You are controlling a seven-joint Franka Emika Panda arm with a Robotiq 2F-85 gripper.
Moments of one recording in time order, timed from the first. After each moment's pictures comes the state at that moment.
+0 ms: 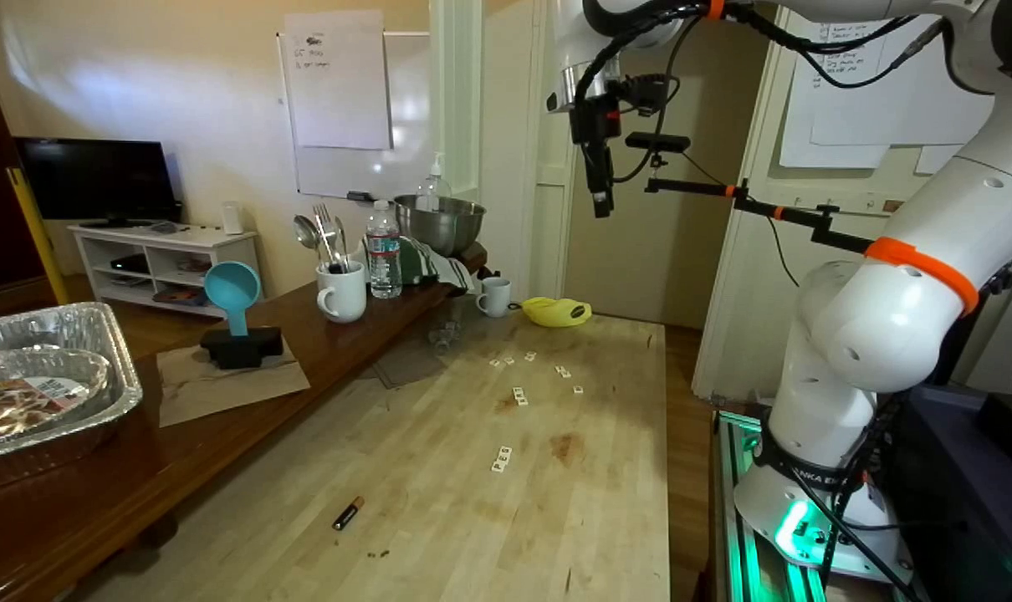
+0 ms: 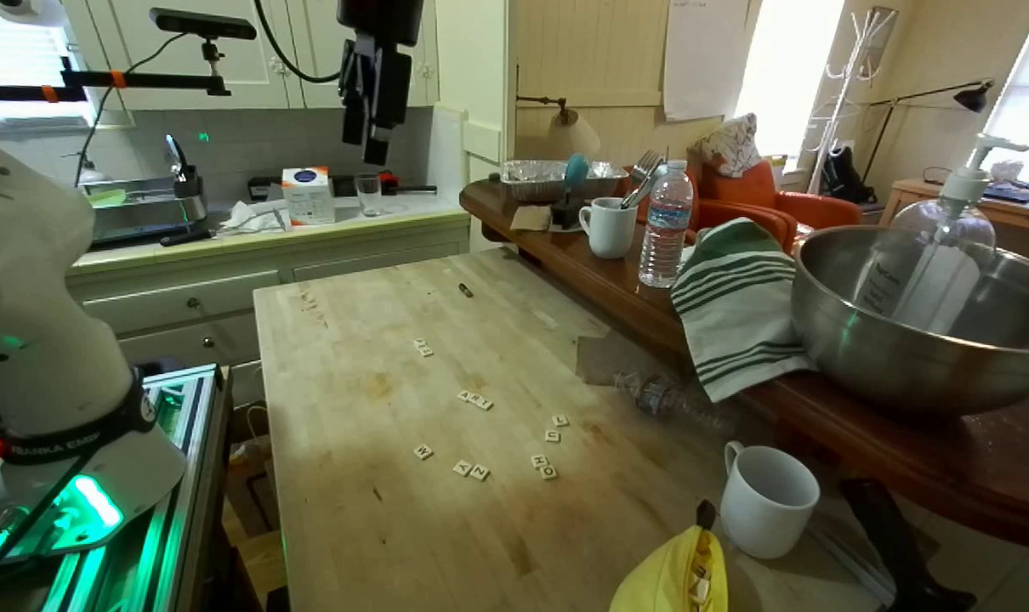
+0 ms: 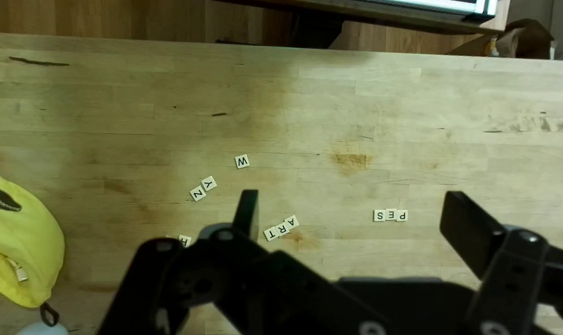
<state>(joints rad) -0.03 -0.47 -0.13 -2.12 -0.07 1.43 -0.25</state>
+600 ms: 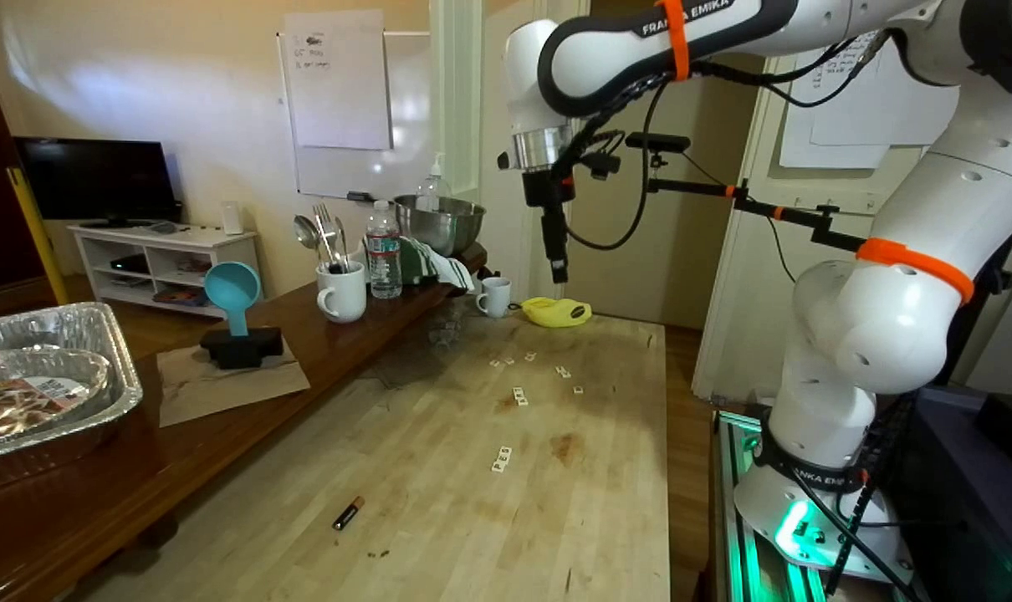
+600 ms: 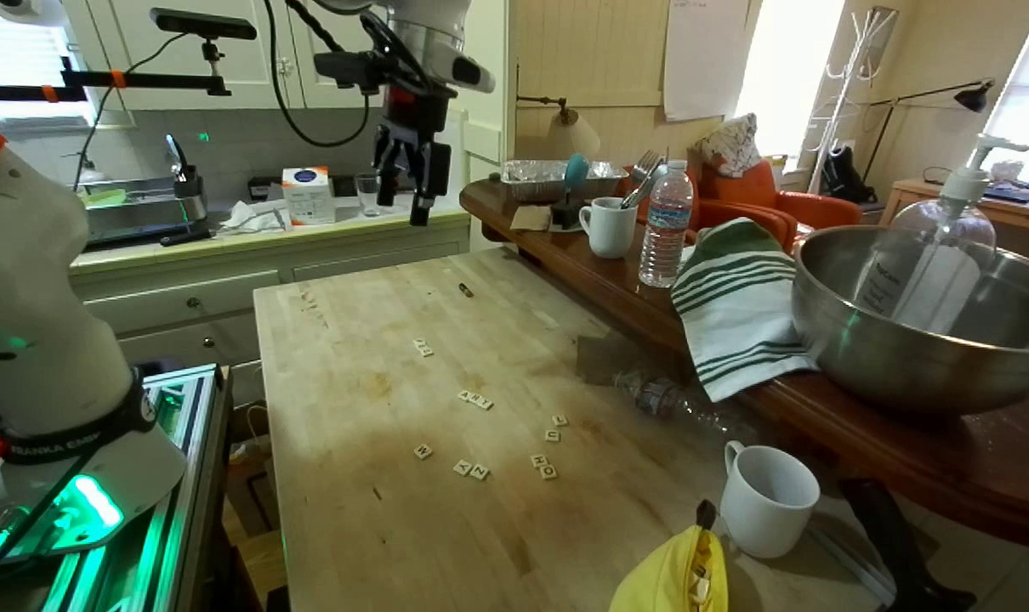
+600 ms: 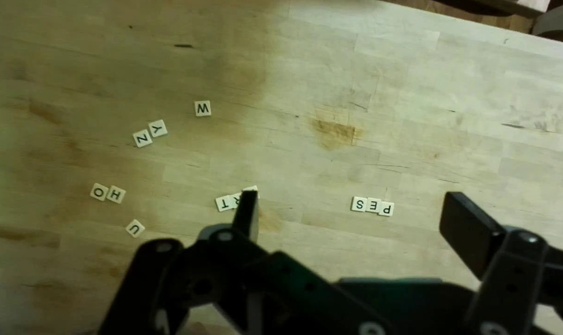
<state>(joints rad) 0.05 -0.35 -0.03 -2.26 -0.05 1.70 -0.26</state>
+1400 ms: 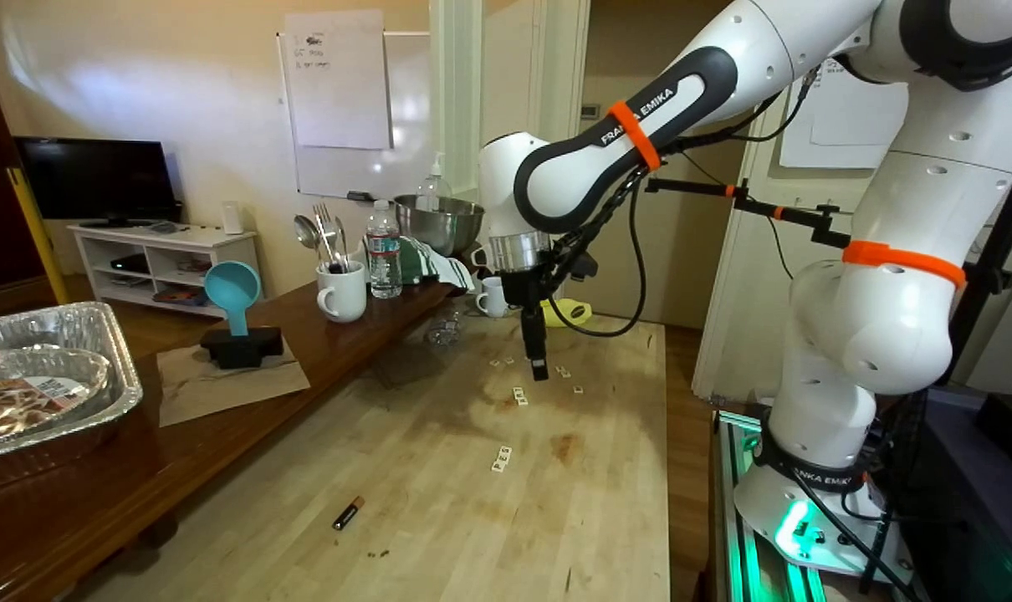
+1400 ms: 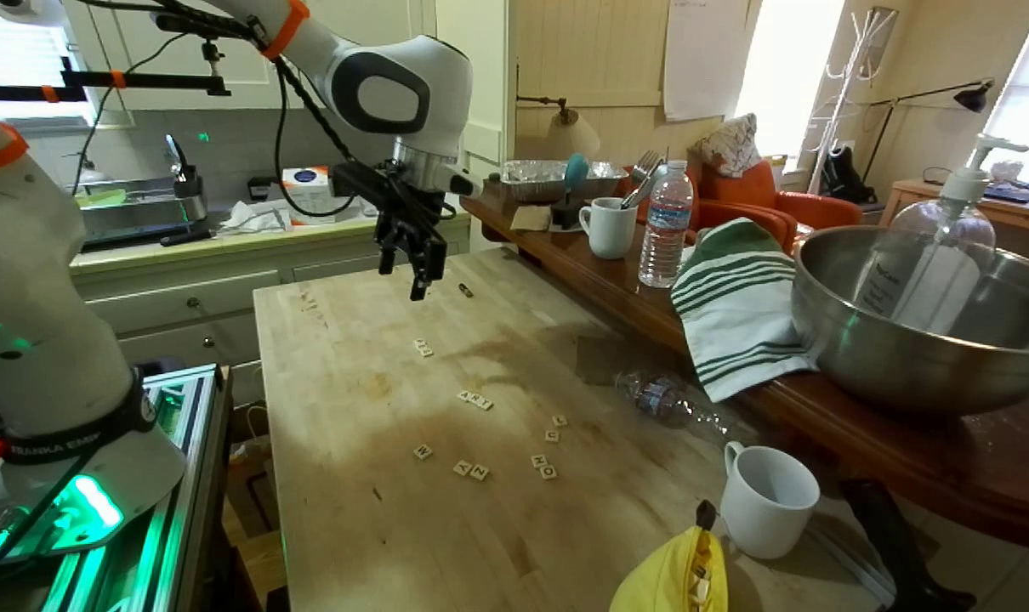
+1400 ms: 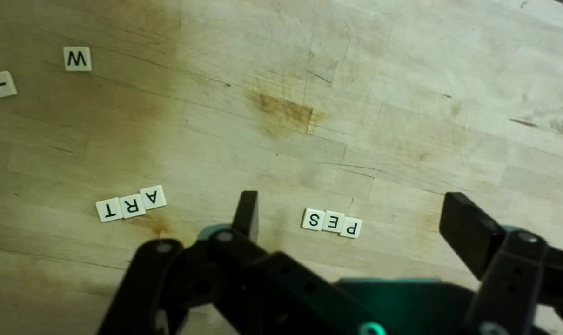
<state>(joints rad) 0.10 -0.18 0.02 -2.45 0.07 2.04 -0.29</state>
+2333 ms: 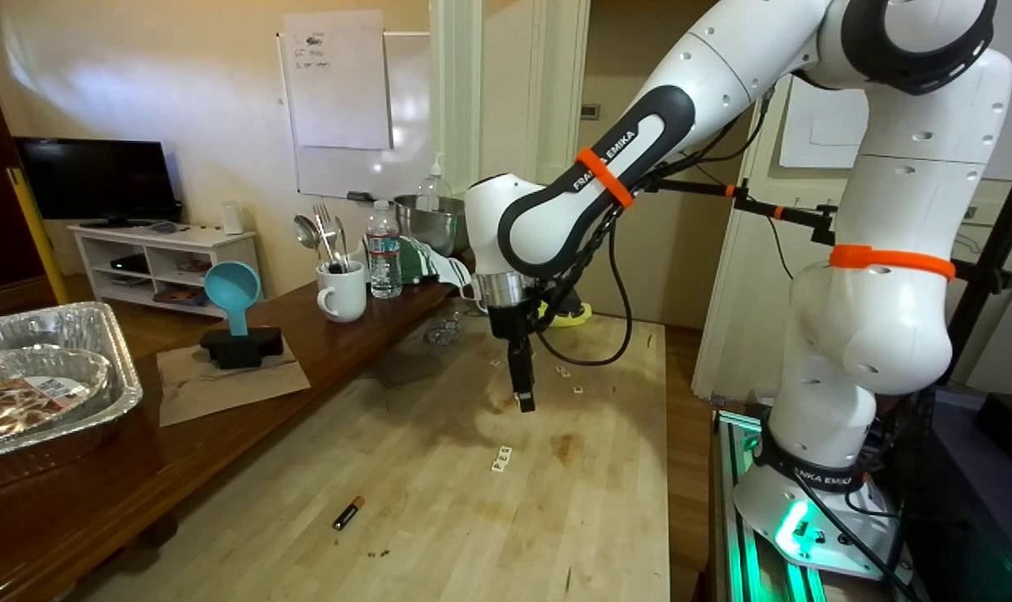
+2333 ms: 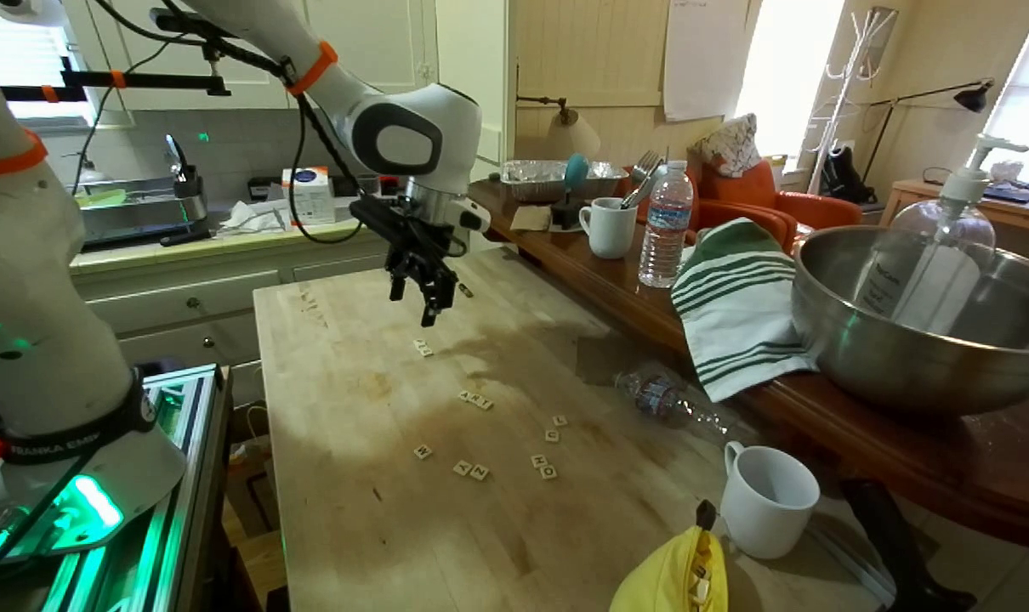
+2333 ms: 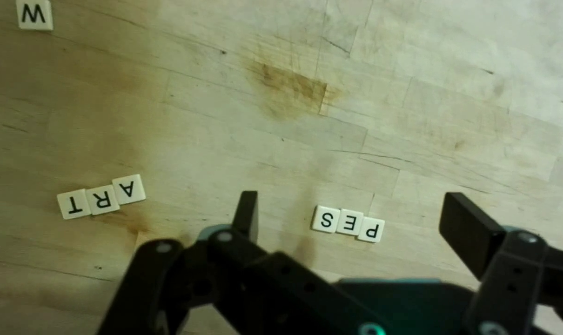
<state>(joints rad) 0.10 -0.03 0.04 -2.45 0.07 2.18 -0.29</state>
